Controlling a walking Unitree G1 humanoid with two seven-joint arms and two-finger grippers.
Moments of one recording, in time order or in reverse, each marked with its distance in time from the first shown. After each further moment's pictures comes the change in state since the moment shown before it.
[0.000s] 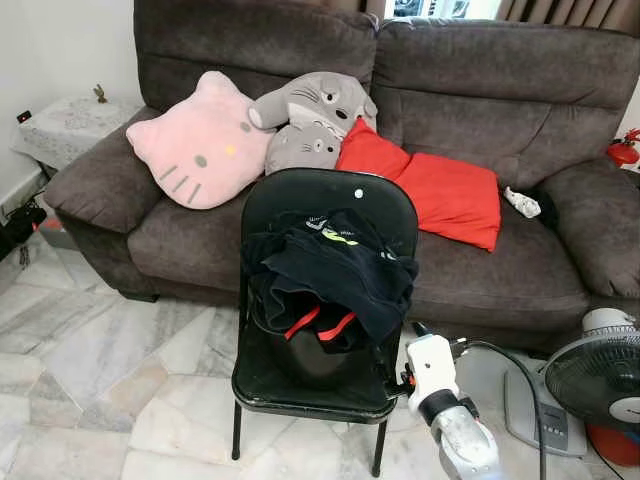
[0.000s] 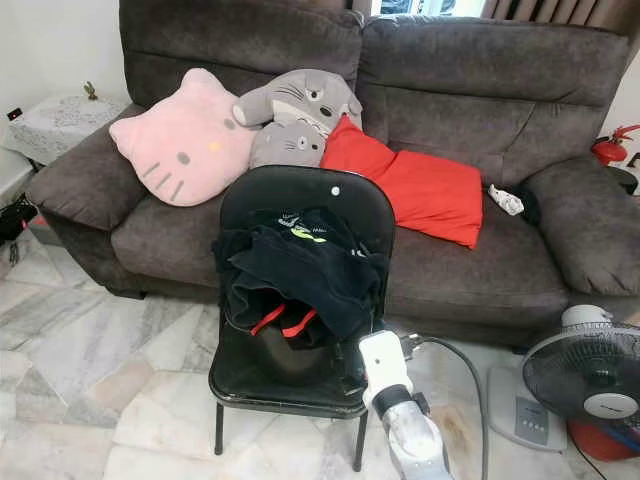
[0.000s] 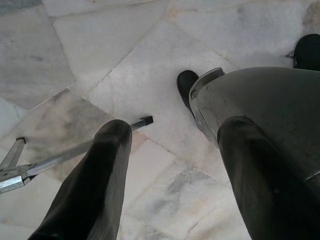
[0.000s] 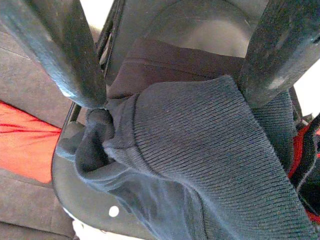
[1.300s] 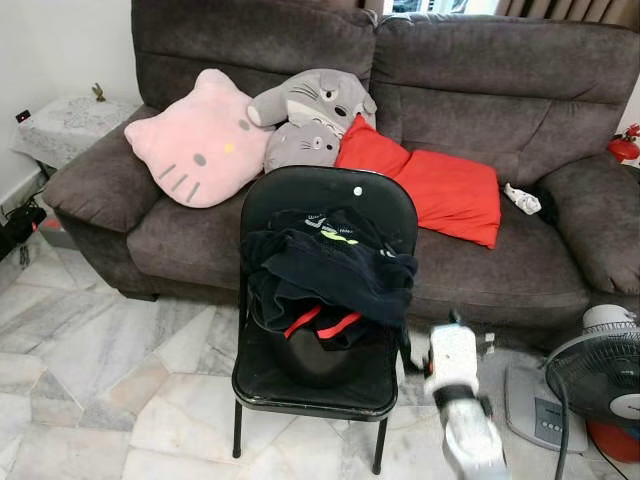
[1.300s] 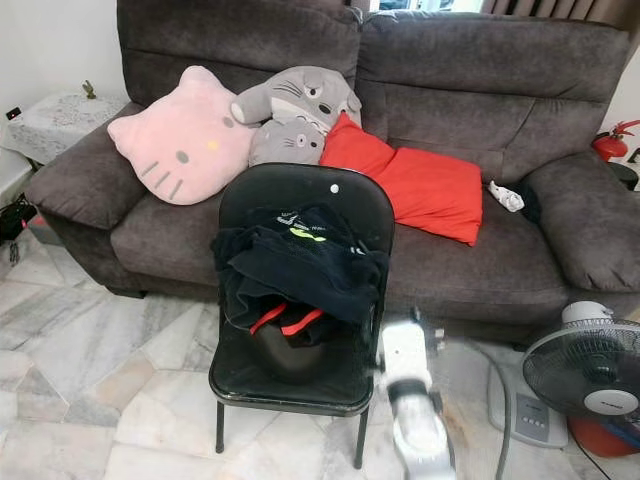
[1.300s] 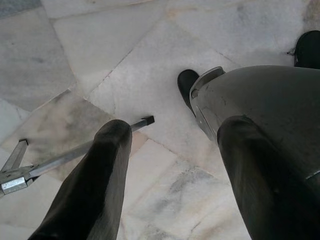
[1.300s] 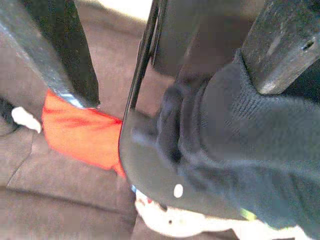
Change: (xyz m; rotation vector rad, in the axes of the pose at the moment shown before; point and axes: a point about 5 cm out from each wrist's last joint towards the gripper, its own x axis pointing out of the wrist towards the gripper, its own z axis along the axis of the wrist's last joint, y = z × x) left arm 0.000 -0.001 0.001 0.012 -0.004 -0.004; right arm 0.006 -0.024 0.014 -0.021 -0.105 -0.281
